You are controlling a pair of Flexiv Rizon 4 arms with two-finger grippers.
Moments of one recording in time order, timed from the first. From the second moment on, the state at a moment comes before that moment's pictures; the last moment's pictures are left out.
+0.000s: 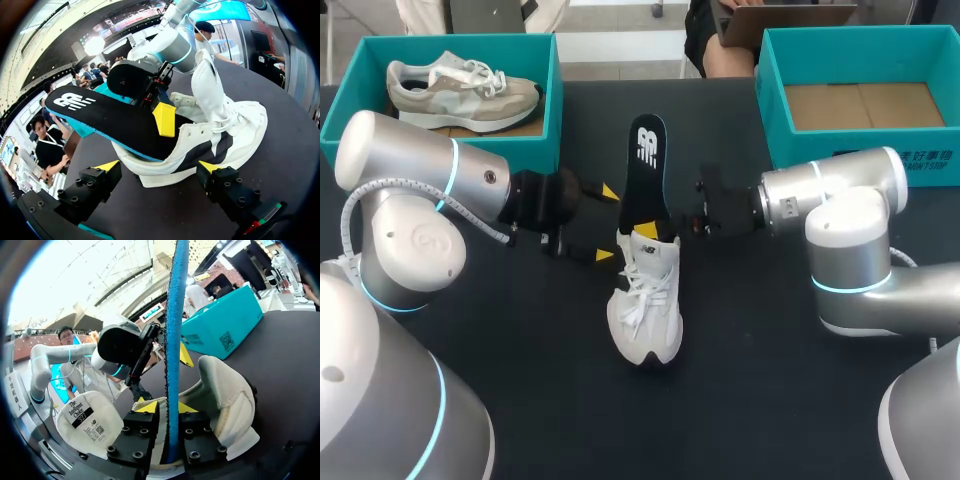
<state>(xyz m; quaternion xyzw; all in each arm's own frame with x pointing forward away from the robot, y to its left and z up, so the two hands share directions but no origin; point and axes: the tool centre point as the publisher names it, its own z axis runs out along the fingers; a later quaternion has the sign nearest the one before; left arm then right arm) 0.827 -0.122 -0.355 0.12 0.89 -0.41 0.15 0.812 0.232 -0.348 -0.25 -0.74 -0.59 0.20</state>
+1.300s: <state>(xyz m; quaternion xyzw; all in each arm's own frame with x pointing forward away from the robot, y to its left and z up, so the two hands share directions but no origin) 0.827 -0.122 -0.355 0.12 0.89 -0.41 0.15 0.829 0.224 -0.335 -0.23 -0.77 -0.56 0.20</state>
